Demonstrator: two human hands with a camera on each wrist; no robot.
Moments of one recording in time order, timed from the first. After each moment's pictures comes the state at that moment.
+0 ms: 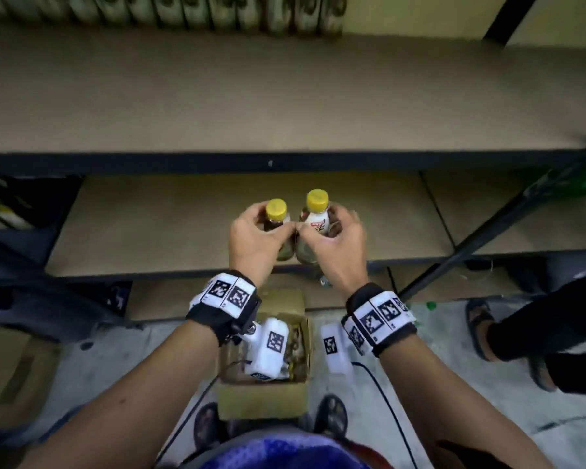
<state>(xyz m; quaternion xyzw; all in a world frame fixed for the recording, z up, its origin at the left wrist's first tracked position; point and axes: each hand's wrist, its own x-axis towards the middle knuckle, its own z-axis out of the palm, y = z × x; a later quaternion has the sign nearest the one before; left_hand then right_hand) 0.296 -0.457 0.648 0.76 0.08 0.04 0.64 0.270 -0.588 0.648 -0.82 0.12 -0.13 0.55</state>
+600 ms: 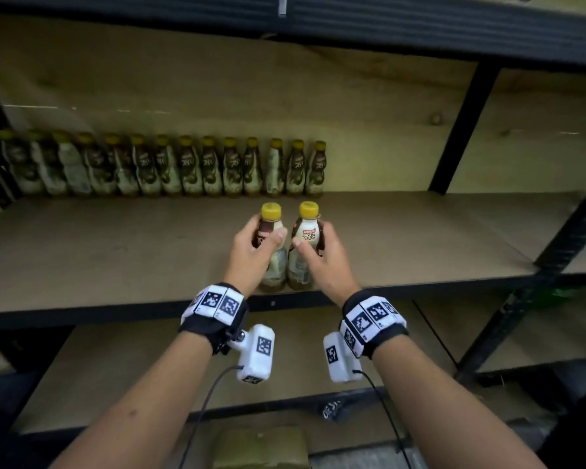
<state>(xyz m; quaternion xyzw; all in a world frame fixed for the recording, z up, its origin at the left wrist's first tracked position) 0.415 -0.440 0.780 0.71 -0.16 0.11 0.68 0.400 -0.593 0.762 -0.81 -0.06 -0.19 0.55</state>
